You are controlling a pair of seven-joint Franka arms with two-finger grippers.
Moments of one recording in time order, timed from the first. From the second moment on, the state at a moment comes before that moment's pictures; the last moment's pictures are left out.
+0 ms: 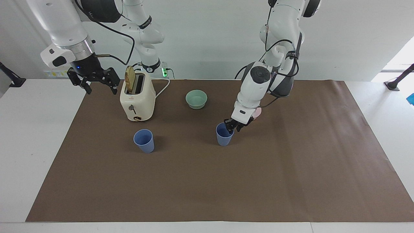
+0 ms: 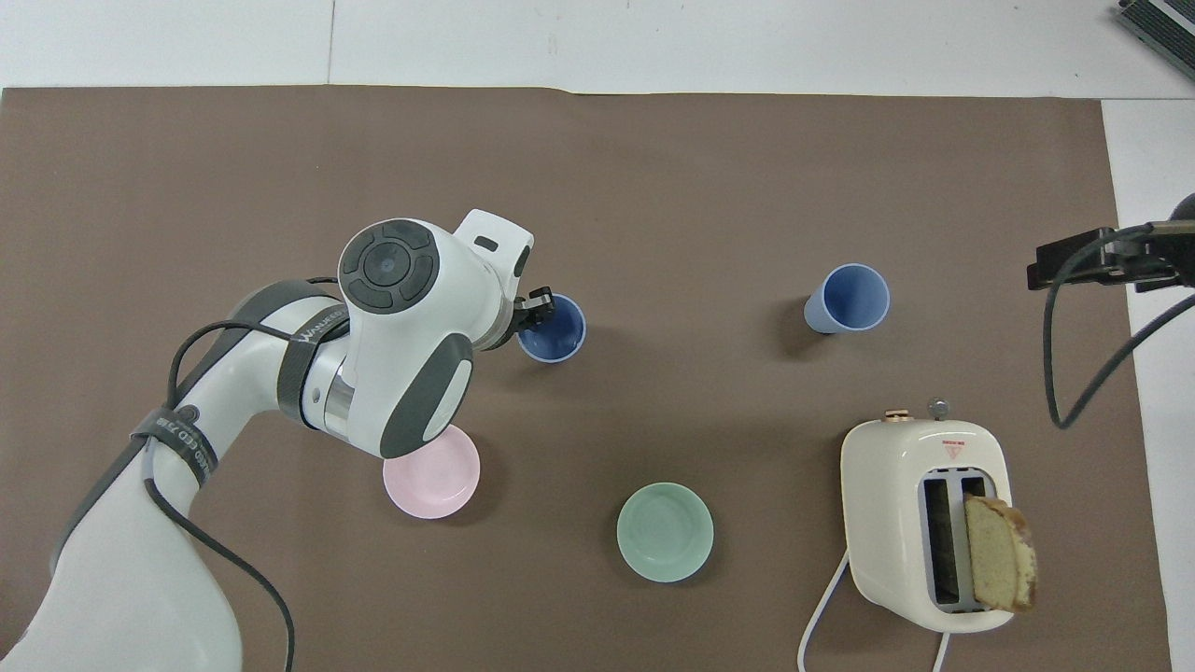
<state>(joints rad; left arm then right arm) -0.39 0.30 -0.15 -1.82 -0.07 2.23 -0.76 -0.07 0.05 0.05 -1.50 0.00 1.59 0.01</state>
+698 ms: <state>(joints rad) -0.15 0.13 -0.13 -1.79 -0.04 2.01 -0.39 -0.07 0.04 0.05 -1.52 0.00 1.62 0.01</state>
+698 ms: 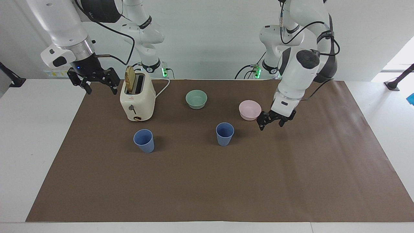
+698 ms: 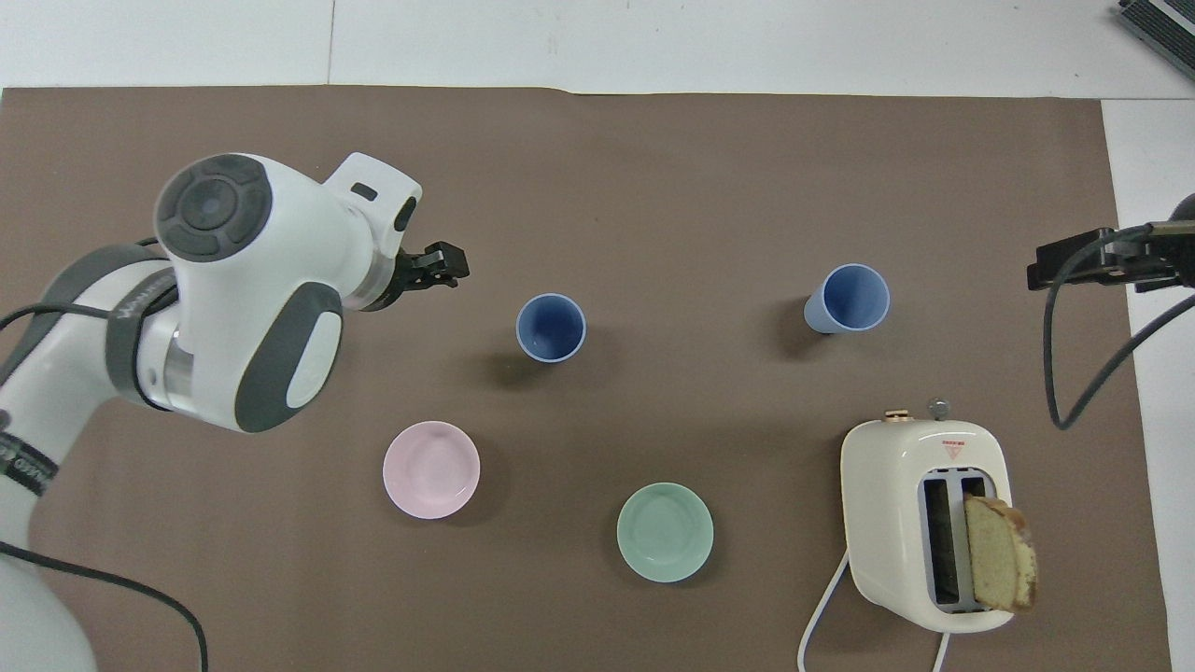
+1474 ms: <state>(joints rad) 0.00 0.01 -0.13 -1.69 -0.03 1.69 0.00 -0.07 0.13 0.06 -1.66 0.01 1.82 0.01</state>
